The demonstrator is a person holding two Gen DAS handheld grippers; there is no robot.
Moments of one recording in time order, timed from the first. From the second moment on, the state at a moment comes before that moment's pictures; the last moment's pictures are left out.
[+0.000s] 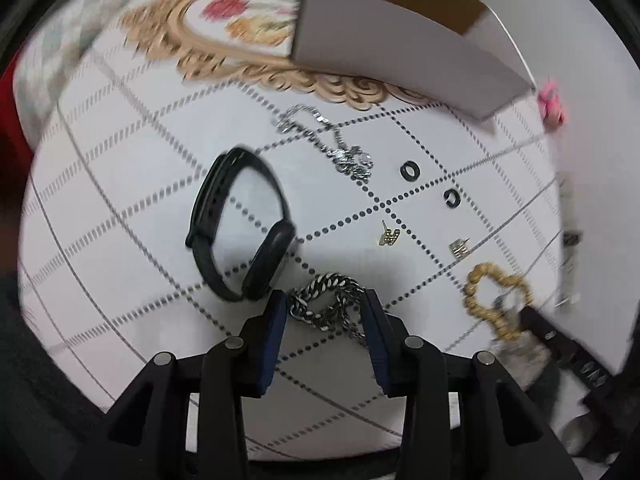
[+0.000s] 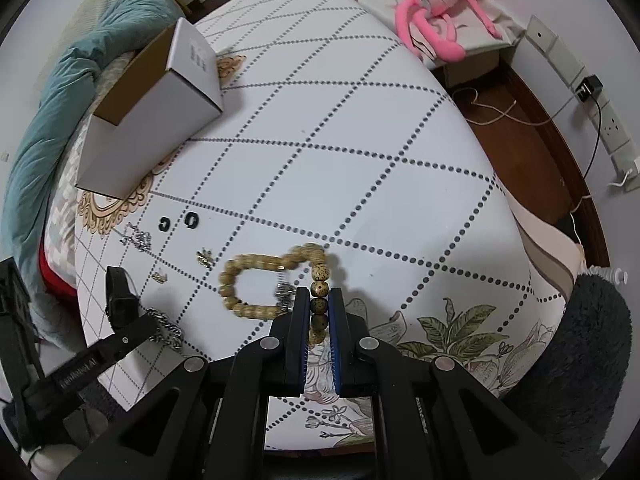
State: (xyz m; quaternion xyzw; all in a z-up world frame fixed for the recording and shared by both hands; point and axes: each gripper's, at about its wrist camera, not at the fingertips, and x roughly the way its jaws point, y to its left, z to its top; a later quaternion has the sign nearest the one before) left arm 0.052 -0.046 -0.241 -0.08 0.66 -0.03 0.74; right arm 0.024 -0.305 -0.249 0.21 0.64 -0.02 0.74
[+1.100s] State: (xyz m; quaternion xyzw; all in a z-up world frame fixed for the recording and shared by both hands) left arm 0.154 -0.042 -0.073 -0.10 0.54 -0.15 0.82; right arm 0.136 -0.244 -0.079 0.19 0.52 0.15 0.82
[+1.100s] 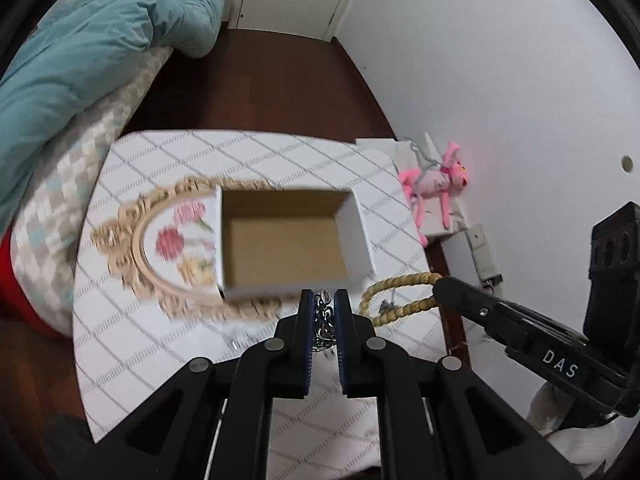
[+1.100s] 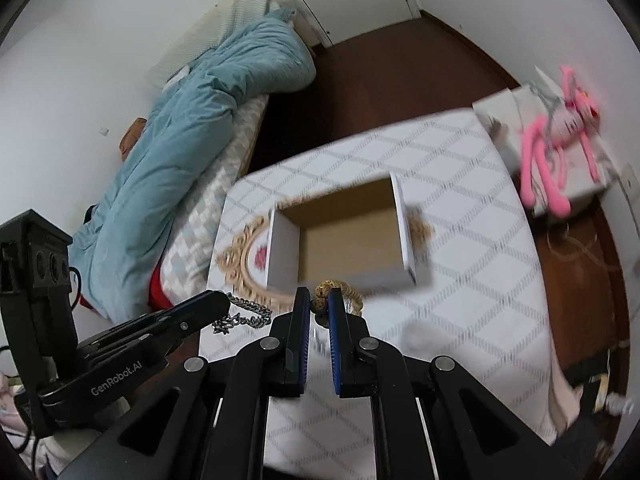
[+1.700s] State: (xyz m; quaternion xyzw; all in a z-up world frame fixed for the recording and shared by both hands) left arm 0.254 -0.026 -0.121 -0.08 0.60 -0.09 0.79; right arm 0.268 -0.209 -0.150 0.14 0.61 0.15 0.76
